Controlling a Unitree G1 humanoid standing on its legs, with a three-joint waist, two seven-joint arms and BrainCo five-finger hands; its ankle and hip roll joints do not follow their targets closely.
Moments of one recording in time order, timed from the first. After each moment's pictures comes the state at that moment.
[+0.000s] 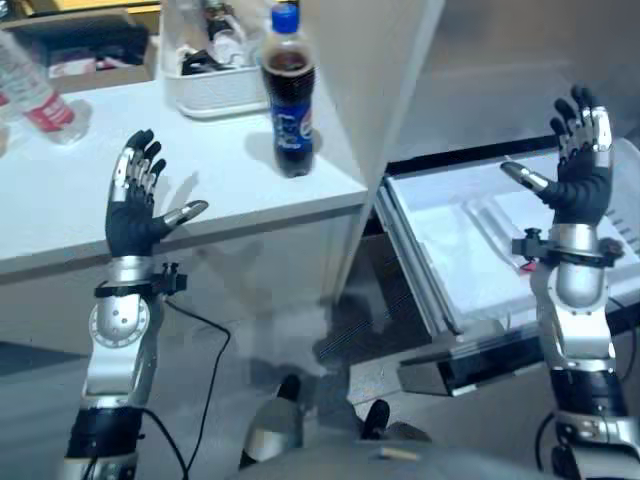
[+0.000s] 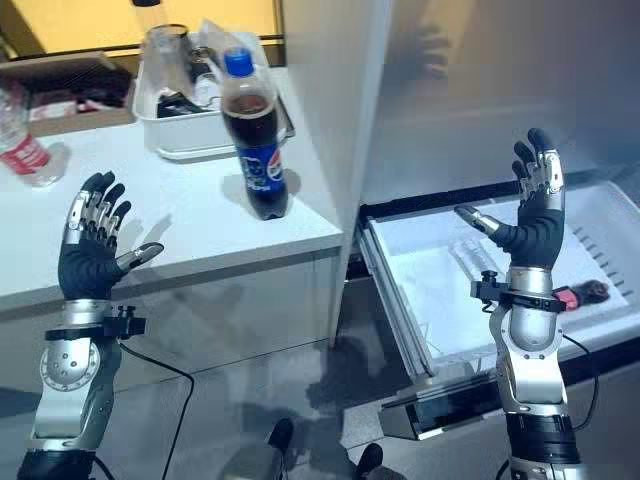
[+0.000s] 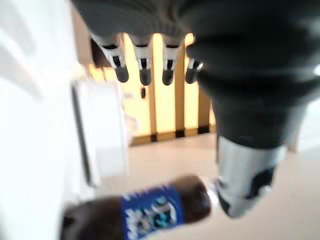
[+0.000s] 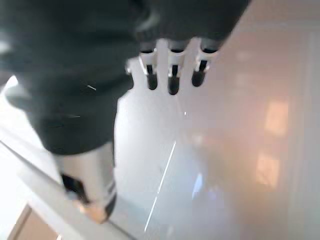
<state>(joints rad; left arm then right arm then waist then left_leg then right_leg) -0.02 0.50 0.14 -0.17 -0.33 -0.36 0.11 -0.16 -0.44 -0.15 -0.14 0.22 -0.35 -0.19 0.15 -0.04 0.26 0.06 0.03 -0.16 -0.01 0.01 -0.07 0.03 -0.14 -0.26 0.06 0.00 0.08</state>
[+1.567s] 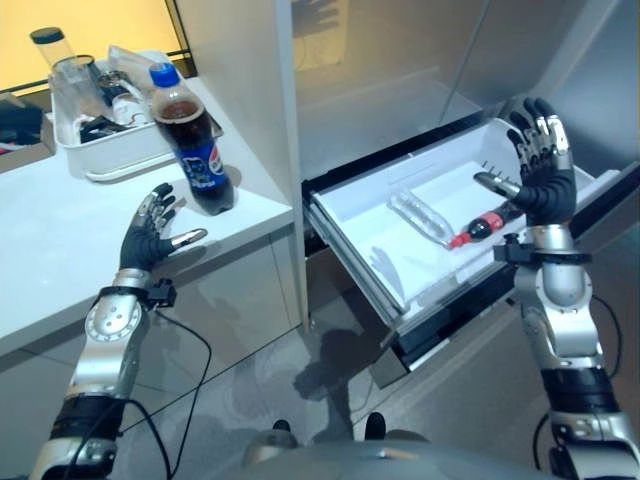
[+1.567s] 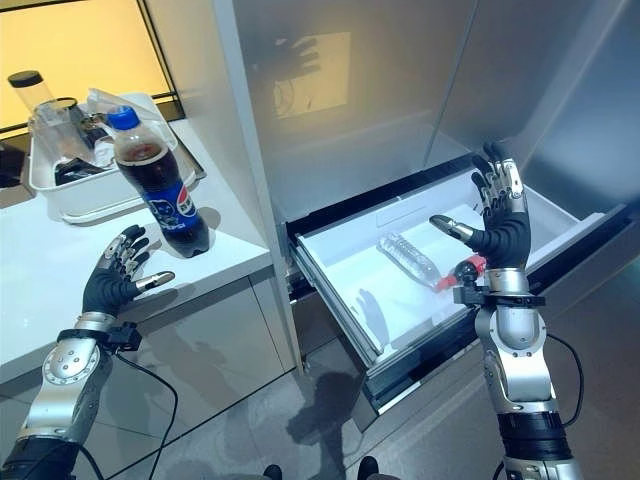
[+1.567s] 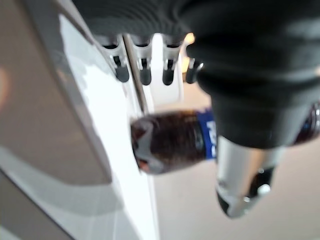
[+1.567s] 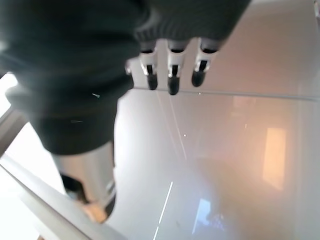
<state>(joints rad) -0.04 0.61 0.09 0.19 -0.39 -0.26 -0.02 -0.17 -0.44 -0.10 -0.13 0.31 -0.32 -0.10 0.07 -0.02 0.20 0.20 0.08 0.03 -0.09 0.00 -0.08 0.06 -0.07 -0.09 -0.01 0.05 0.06</state>
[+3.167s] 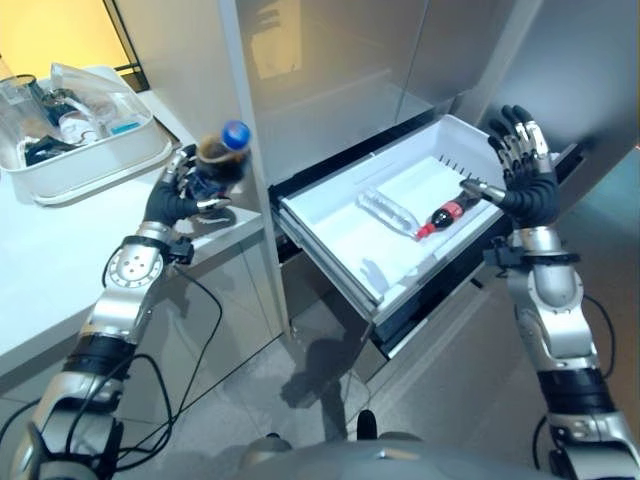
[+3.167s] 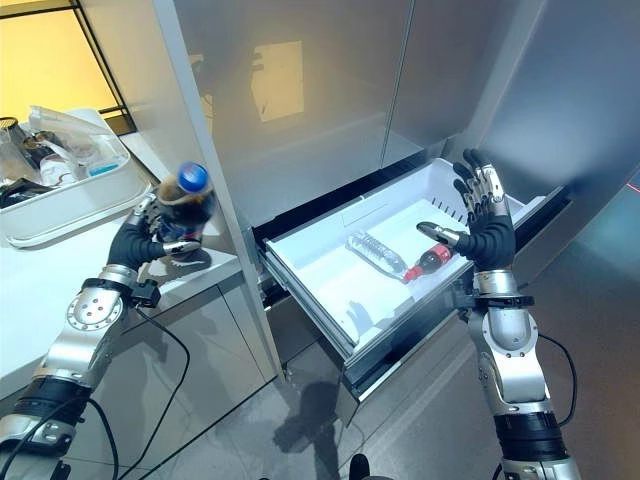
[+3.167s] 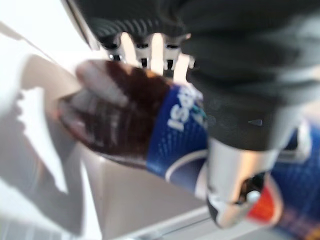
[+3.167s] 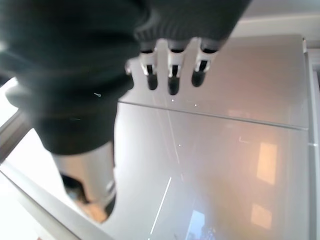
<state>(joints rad) -0.33 0.68 -0.12 0.32 -0.36 -0.22 0.01 -0.16 -0.44 -0.06 -0.13 0.33 -0.30 -0.06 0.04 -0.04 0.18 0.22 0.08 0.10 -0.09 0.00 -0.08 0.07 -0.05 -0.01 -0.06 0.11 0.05</state>
